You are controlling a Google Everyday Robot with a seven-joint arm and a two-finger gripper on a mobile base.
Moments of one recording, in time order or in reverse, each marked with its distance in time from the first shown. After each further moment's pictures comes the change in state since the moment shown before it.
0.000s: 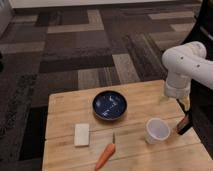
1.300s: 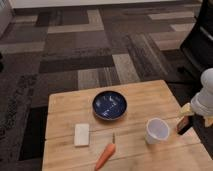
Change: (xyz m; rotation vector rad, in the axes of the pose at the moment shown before) arm 0.016 -0.080 0.076 -0.127 0.008 0.024
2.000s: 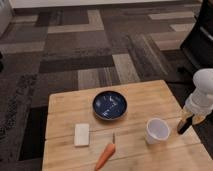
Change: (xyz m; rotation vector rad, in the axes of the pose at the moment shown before) arm -0.006 0.020 -0.014 0.067 0.036 -0.007
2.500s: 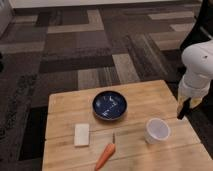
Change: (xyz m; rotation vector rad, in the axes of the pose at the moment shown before) arm 0.015 0.051 -0.101 0.058 -0.130 -0.095
